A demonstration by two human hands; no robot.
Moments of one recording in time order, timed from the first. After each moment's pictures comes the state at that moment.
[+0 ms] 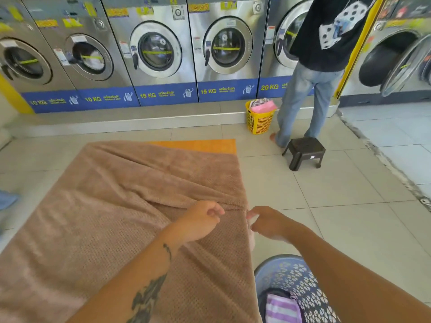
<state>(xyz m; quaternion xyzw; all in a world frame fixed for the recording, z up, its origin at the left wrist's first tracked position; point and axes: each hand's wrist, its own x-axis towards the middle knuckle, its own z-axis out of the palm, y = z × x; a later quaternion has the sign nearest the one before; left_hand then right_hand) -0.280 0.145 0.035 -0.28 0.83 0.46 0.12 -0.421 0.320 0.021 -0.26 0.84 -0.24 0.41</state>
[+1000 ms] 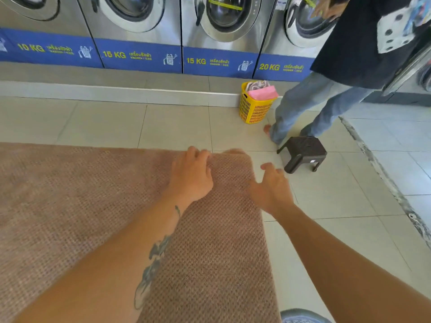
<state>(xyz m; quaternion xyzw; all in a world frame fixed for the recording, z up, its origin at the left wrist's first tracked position) -0.528 -0.094 -0.064 -0.25 0.94 0.21 -0.08 -0.614 0.081 -0.034 -0.14 0.95 -0.22 0.17</state>
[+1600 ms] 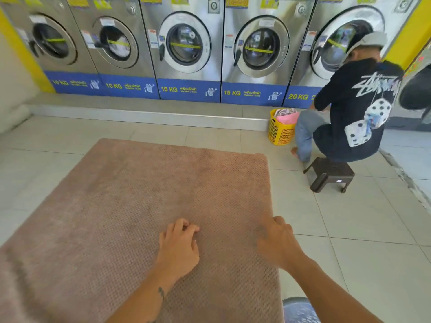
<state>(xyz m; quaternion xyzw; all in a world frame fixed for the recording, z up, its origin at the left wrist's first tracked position) -0.255 0.039 -0.072 -0.36 0.92 0.18 -0.02 -0.443 0.212 -0.020 -0.31 0.90 -0.15 0.26</state>
